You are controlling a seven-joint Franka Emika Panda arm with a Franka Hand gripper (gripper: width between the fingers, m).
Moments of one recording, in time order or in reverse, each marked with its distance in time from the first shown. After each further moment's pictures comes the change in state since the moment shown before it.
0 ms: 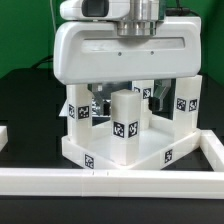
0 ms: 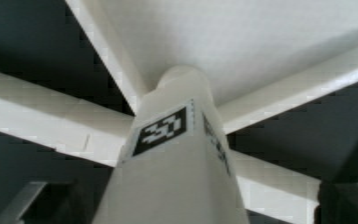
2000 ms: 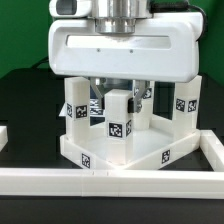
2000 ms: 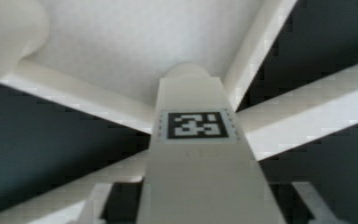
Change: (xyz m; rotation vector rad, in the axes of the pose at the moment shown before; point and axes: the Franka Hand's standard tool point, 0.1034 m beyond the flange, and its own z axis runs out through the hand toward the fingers) arm -0.004 0.014 -0.003 0.006 0.000 0.879
